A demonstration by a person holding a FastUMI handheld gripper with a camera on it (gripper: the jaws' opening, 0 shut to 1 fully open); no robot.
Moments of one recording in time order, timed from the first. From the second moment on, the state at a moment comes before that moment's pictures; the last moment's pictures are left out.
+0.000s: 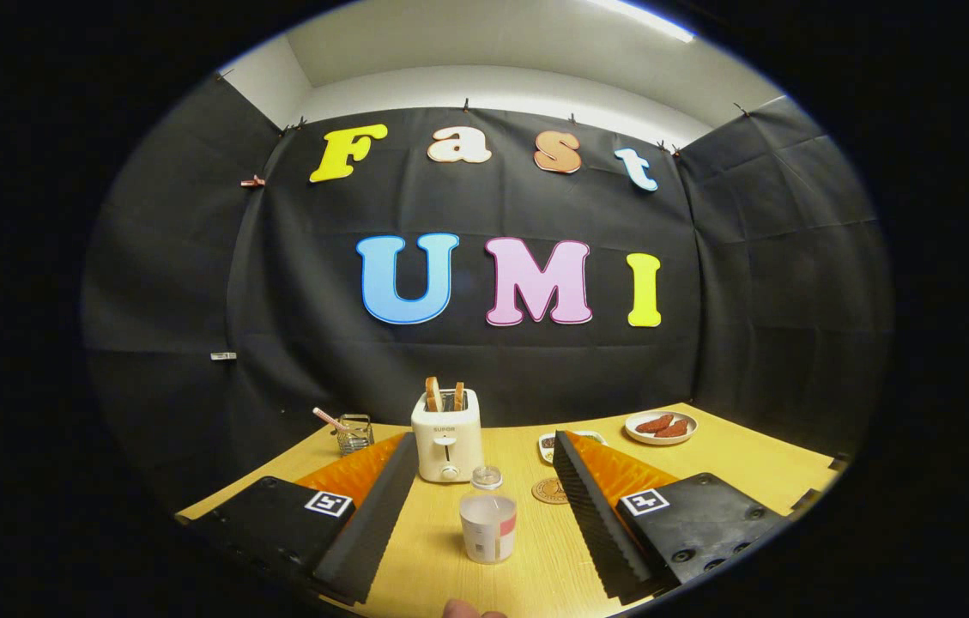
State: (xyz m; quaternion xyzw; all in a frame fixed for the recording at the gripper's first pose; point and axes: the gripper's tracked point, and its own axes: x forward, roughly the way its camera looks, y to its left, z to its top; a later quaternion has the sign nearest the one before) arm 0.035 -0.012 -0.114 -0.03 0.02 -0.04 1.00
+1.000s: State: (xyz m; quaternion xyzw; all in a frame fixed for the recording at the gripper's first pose) arm 0.111 -0.029 -0.273 -0.04 0.05 -0.06 1.00
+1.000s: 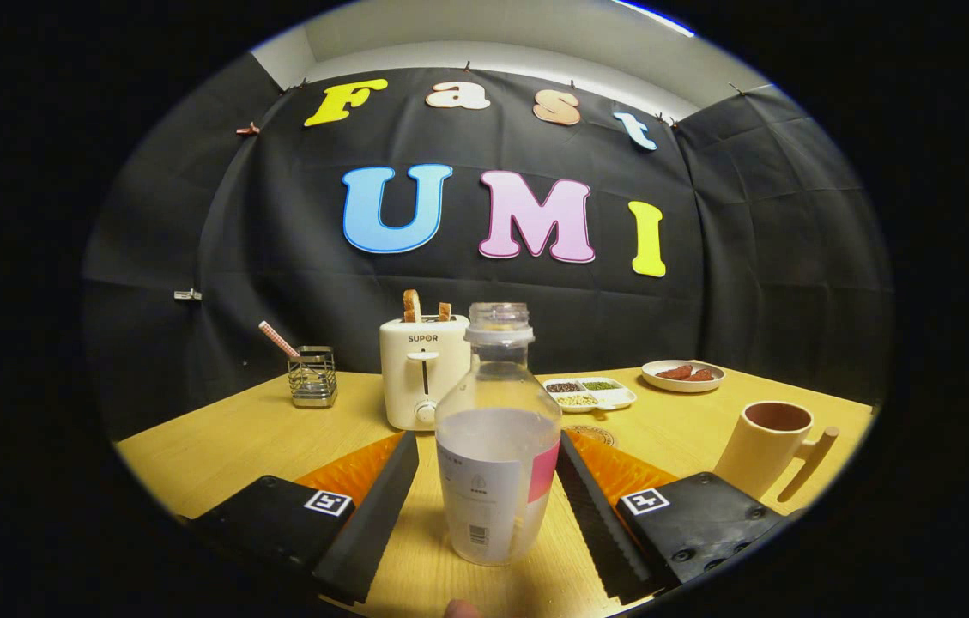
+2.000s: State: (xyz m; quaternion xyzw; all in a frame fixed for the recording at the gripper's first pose) arm 0.088 -0.038 -0.148 -0.02 0.05 -0.04 1.00
